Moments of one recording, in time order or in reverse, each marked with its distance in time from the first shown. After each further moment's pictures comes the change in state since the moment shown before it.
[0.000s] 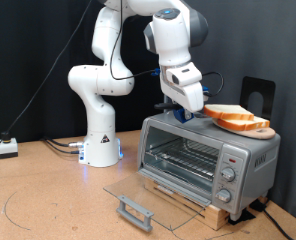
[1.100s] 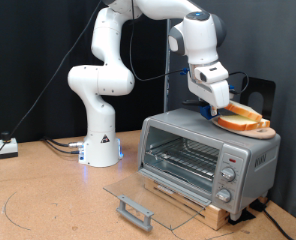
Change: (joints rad) arm 0.036 -0.021 0.172 0.047 0.098 0.065 0.220
